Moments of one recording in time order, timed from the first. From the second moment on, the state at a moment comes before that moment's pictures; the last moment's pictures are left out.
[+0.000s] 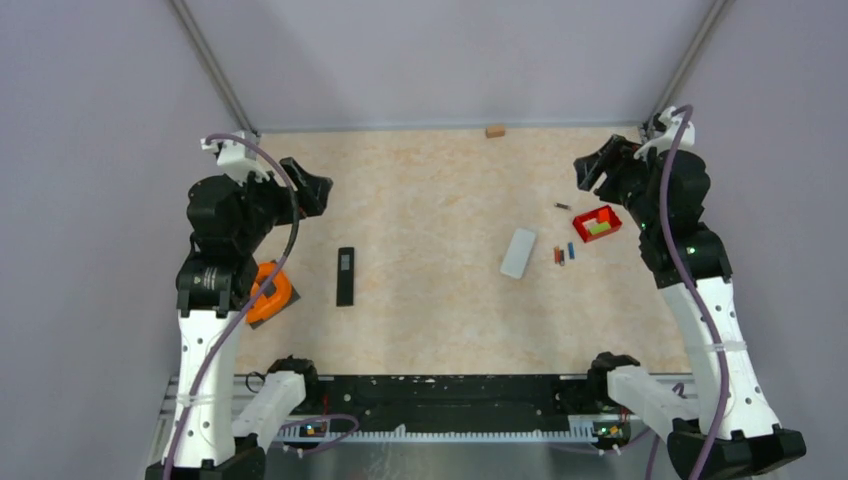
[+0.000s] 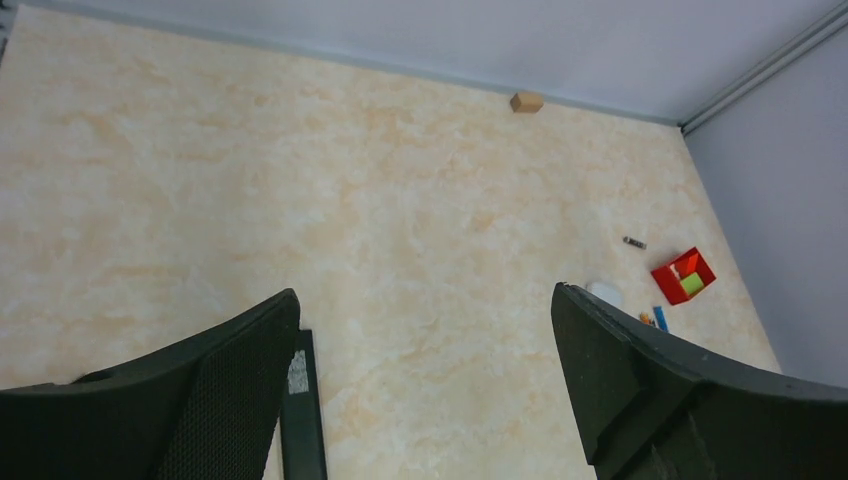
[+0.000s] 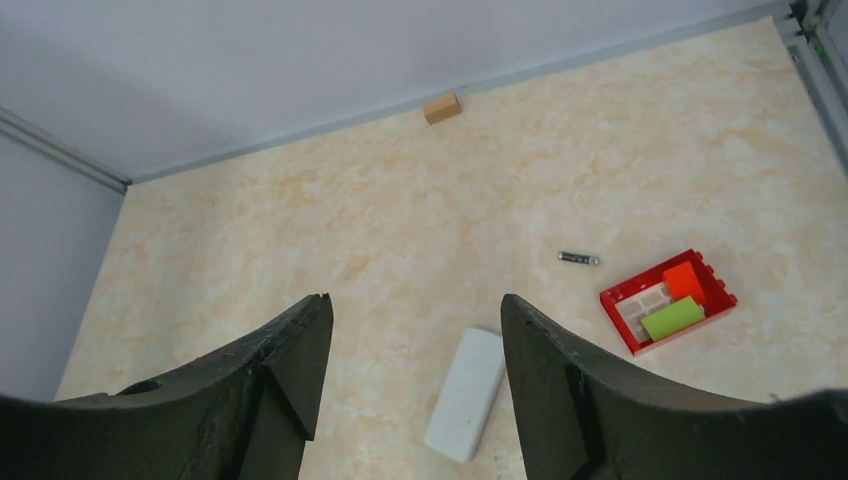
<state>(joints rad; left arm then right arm) -0.03 0.86 1.25 -0.57 0.22 -0.36 0.15 0.95 1.28 -0.53 0.02 0.38</state>
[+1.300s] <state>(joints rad) -0.05 1.22 0.59 -0.37 0.05 -0.73 0.15 0.95 0.79 -0.18 -0.23 0.54</state>
